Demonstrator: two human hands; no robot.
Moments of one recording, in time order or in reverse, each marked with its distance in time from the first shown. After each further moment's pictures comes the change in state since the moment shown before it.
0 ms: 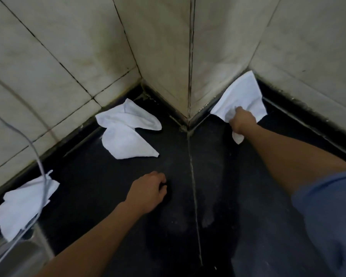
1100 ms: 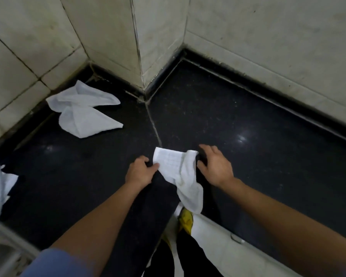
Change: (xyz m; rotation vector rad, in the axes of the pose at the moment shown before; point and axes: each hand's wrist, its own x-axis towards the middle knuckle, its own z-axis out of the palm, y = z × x) left_hand -0.044 0.030 0.070 -0.508 -0.085 -0.302; right_hand -0.325 0.088 0.083 0.068 0.116 -0.093
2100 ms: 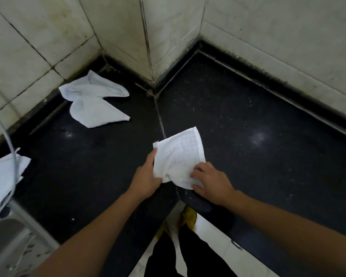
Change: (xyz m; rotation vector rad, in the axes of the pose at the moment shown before) left_hand -0.041 0.001 0.011 -0.154 -0.096 0.253; right_hand -0.013 0.024 0.027 -0.185 -0.182 -0.508
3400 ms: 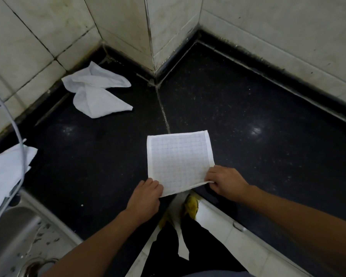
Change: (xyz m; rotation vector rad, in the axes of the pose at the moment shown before) left_hand -0.069 -0.063 0.020 0.889 -0.135 0.403; right_hand -0.046 0.007 0.005 -0.060 -0.040 -0.102
